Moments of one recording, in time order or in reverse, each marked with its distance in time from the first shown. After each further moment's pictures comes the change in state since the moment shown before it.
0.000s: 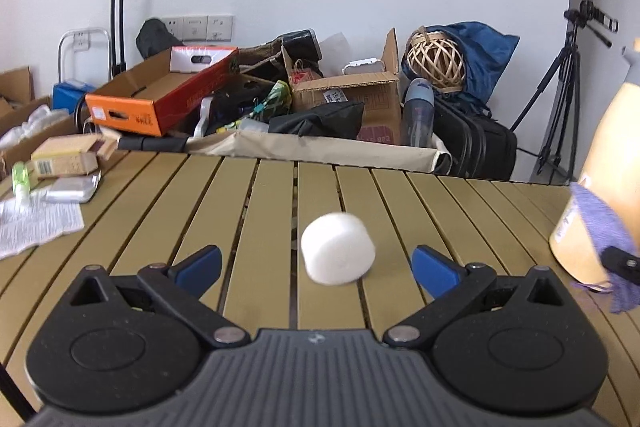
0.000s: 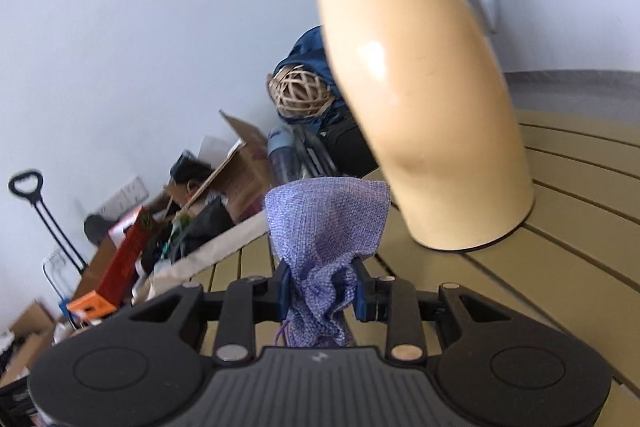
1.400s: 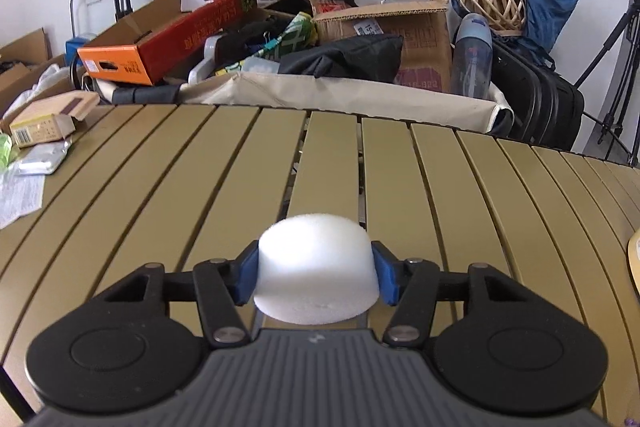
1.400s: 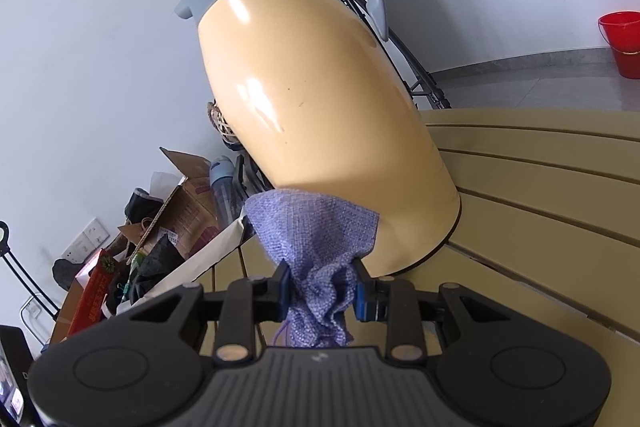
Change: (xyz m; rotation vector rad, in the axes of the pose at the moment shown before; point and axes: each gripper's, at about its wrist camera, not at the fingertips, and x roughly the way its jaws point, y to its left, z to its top) left arm 0.115 -0.027 0.014 -0.037 0.192 0.142; right arm 0.001 -0.050 0.006 0.098 -0.043 -0.096
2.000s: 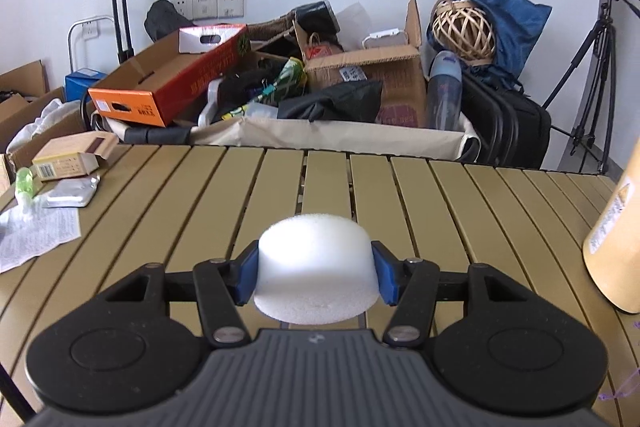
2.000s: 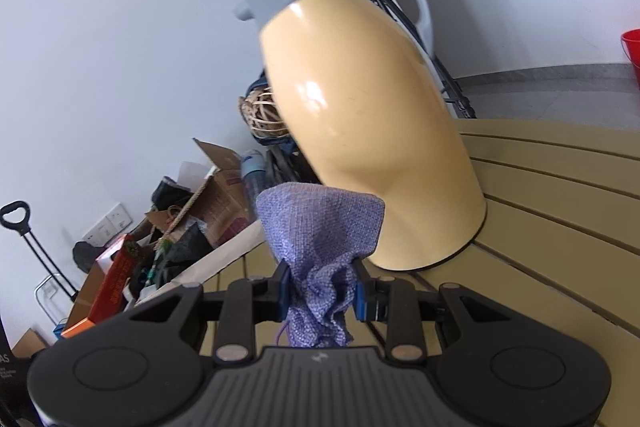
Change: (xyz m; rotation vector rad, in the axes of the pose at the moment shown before) left arm -0.076 0.017 0.003 0.037 -0.087 -0.049; right arm -0.033 0.029 -0.002 -0.070 0.007 0.068
